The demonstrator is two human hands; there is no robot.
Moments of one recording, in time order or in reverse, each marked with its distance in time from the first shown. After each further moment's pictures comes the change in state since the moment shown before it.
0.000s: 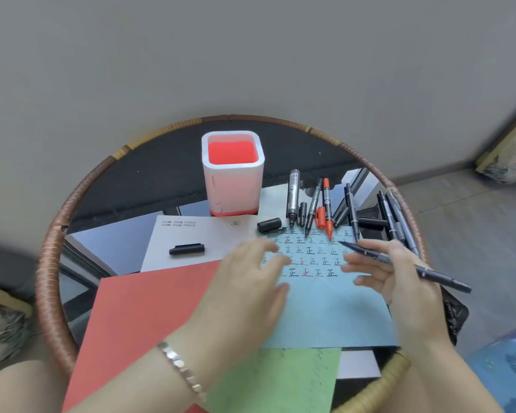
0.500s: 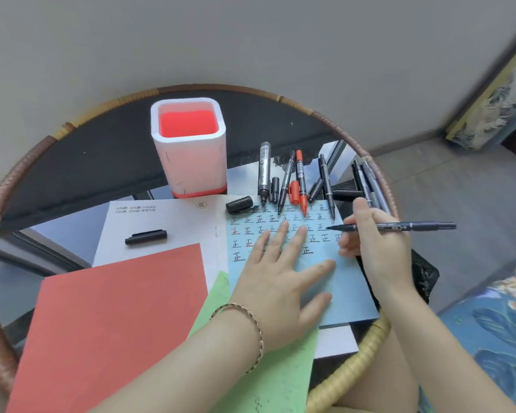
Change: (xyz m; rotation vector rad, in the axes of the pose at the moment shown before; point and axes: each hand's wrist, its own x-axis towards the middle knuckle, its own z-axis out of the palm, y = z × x) left_hand 0.017 0.036 0.061 0.080 -0.247 0.139; right_hand 0.030 0.018 -0.009 -0.209 0.189 -0.036
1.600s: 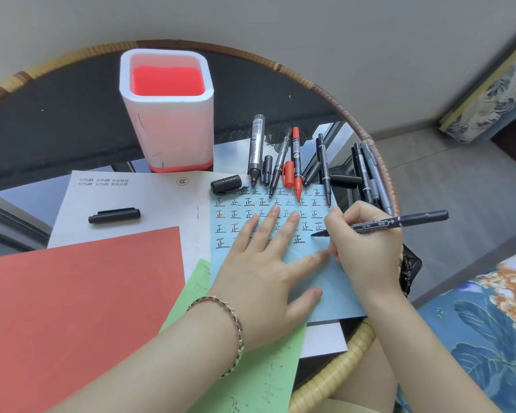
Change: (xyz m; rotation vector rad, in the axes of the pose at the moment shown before) left_hand 0.002 -0.002 0.004 -0.019 0.014 -0.009; right_hand -0.003 0.012 0.009 -0.280 0.009 -0.222
